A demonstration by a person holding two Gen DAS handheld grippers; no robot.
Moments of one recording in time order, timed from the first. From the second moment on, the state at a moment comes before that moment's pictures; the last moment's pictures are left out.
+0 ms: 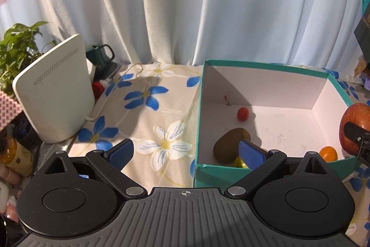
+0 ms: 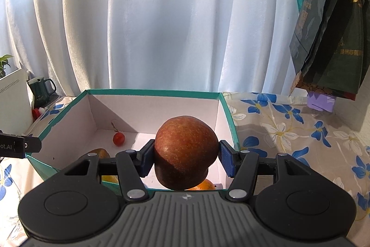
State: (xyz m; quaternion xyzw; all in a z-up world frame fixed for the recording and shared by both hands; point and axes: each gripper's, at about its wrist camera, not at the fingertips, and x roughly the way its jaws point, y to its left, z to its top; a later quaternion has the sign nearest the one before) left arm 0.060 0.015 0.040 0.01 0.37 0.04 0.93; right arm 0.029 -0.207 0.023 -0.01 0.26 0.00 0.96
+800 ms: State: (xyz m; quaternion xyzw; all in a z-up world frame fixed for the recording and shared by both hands) left arm 0.064 0.015 0.033 0.02 0.39 0.03 0.92; right arm 0.056 -0.208 -0.005 0.01 0.32 0.02 0.95
